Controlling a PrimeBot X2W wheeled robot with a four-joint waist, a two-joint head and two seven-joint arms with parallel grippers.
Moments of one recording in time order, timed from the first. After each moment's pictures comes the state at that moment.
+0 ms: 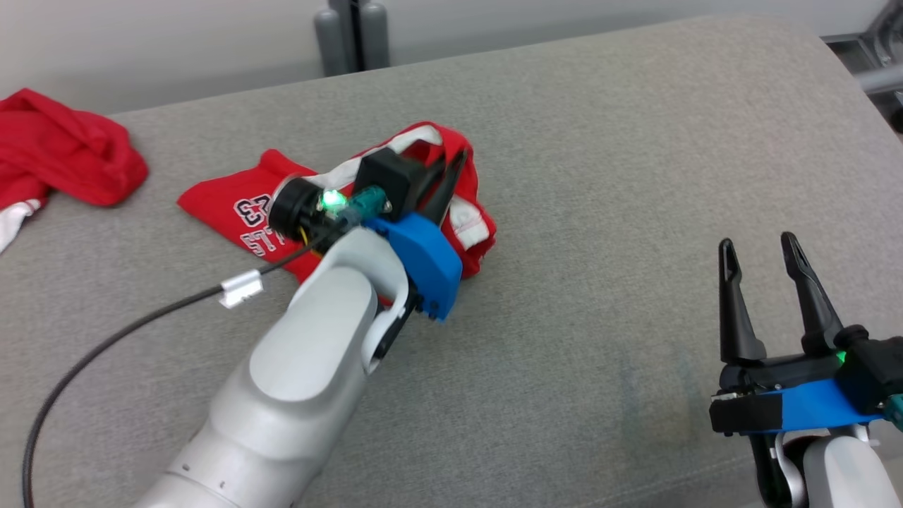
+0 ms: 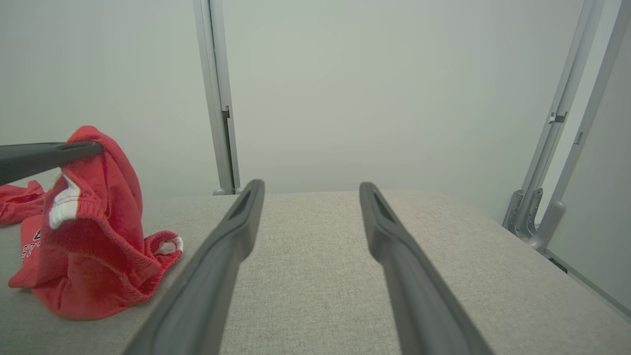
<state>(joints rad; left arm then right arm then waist) -0.81 0.07 -0.65 0.64 -0.41 -0.10 -0.05 -0.15 -0.05 -0.07 0.04 0.08 0.13 -0.26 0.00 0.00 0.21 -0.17</state>
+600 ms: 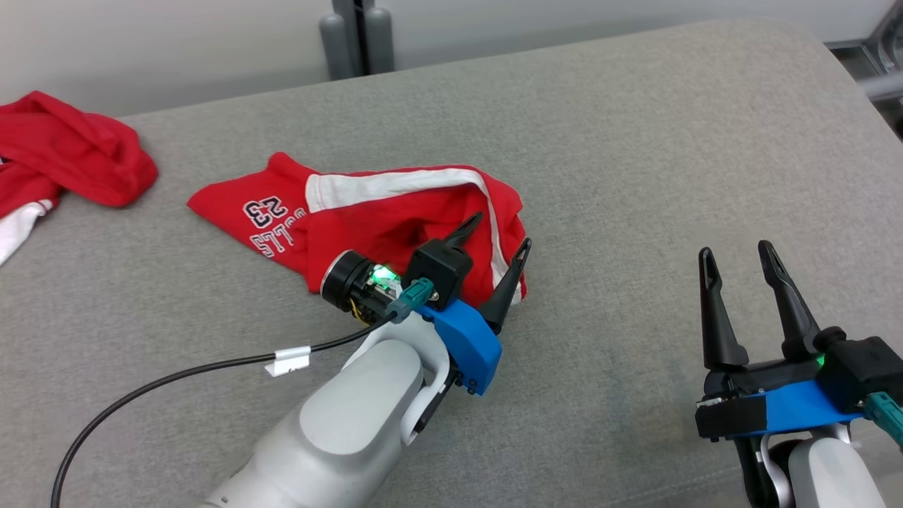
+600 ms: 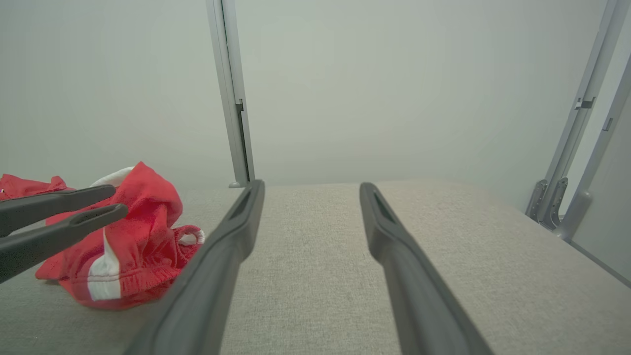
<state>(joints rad) -0.74 0.05 -0.94 0.72 -0.57 0.00 -0.22 -0.16 -0.05 -0.03 0.09 0.11 0.13 -0.26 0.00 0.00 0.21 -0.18</state>
